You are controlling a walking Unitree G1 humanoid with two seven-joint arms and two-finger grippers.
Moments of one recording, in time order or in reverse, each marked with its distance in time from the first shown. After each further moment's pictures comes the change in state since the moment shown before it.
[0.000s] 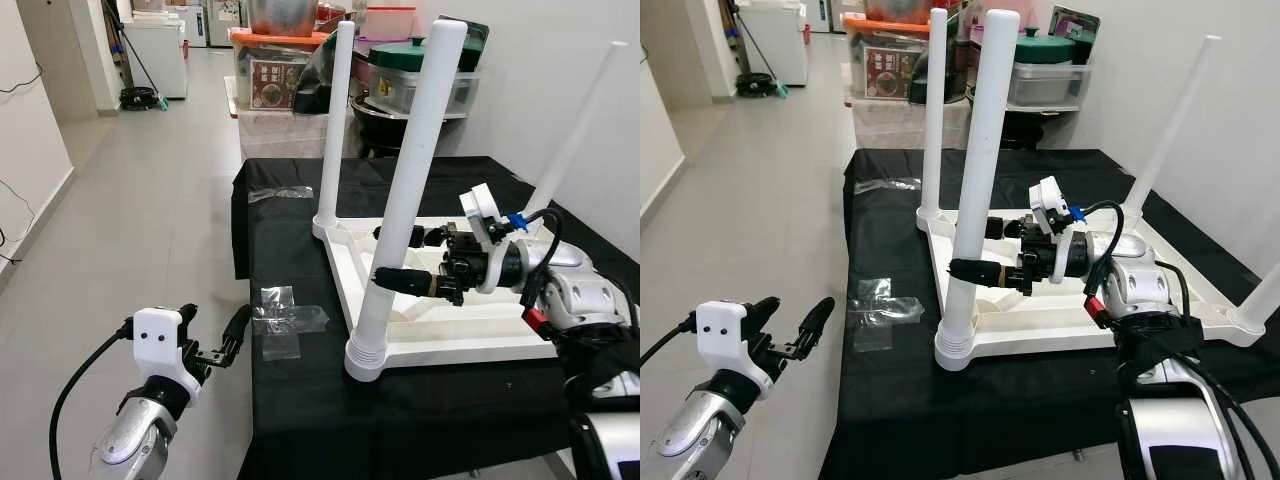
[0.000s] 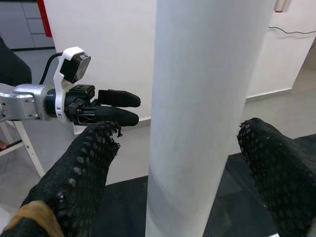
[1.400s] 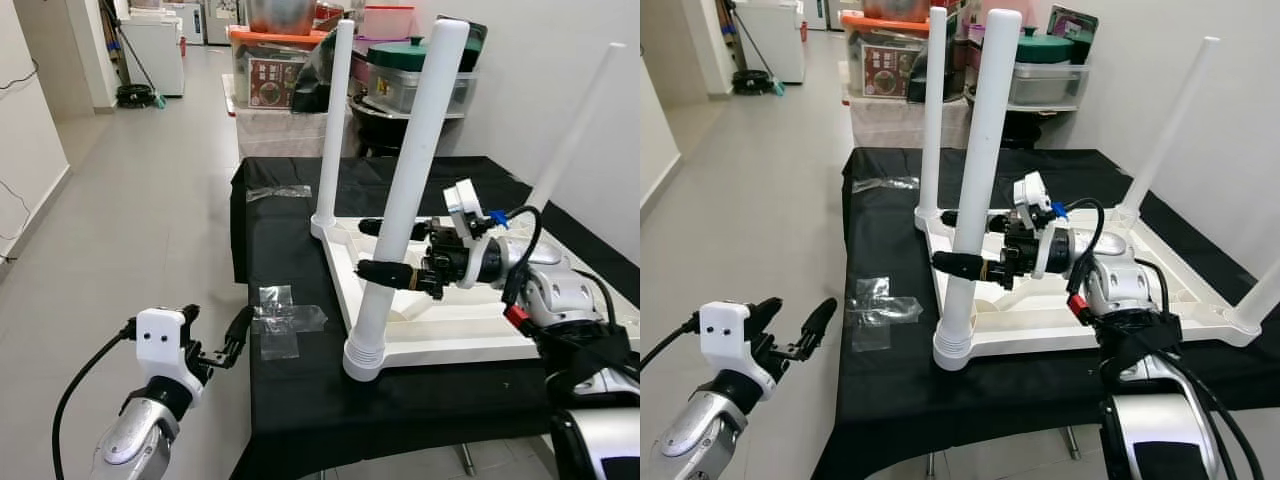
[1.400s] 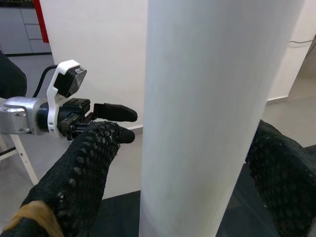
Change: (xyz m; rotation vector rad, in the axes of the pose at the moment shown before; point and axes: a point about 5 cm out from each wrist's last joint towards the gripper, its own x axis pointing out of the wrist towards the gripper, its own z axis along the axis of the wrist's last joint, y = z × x) left arm 0.000 -0.002 -0.001 -0.001 0.004 -0.001; right arm 0.017 -0.003 0.004 -0.015 -0.042 -0.014
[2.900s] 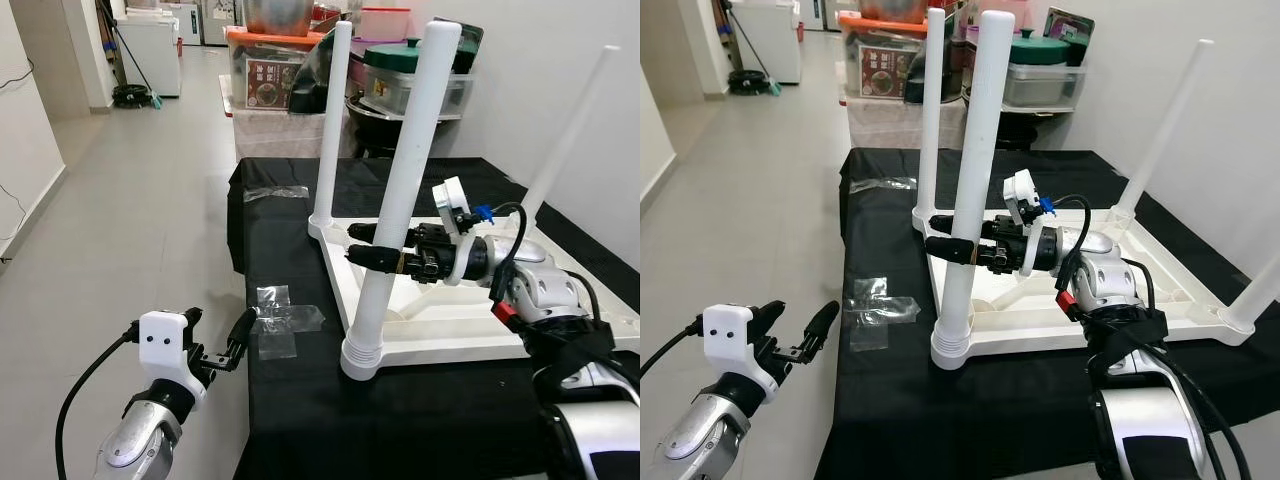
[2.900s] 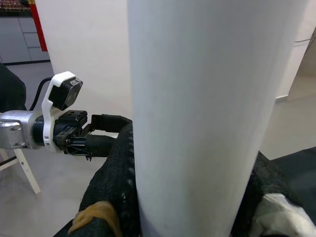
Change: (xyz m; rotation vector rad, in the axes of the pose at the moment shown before) left arm -0.001 -0.002 -0.003 -0.009 0.009 -0.002; right arm 0.010 -0.001 -0.004 0.039 -0.019 -0.011
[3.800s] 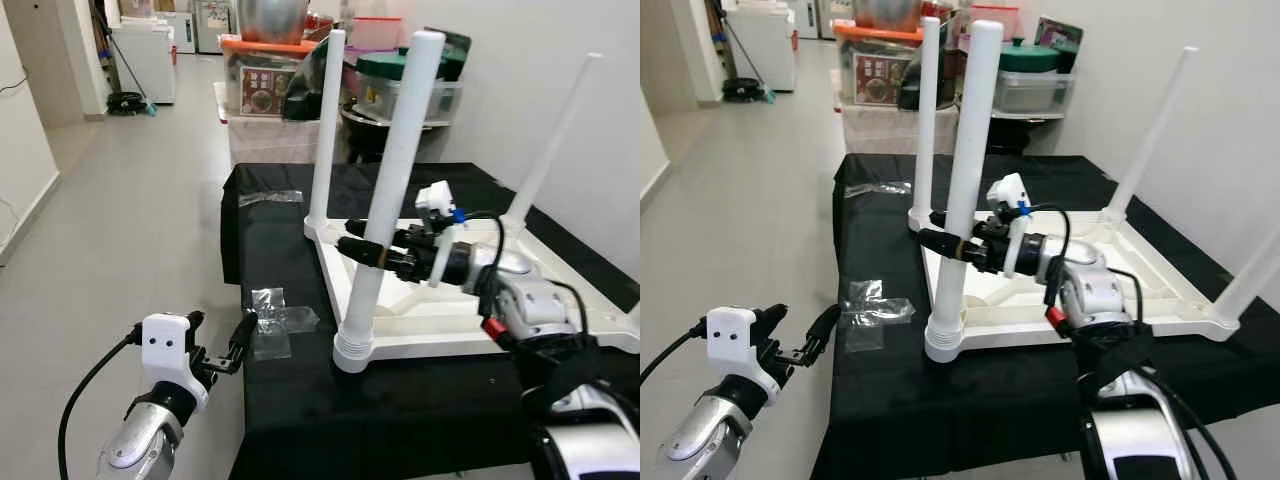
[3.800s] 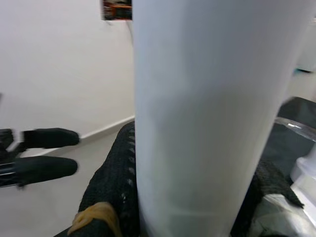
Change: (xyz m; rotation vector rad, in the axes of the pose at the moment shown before) left arm 0.000 -0.001 -0.007 -0.009 0.025 -0.003; right arm 0.018 0.007 -0.015 0.019 0.052 -0.308
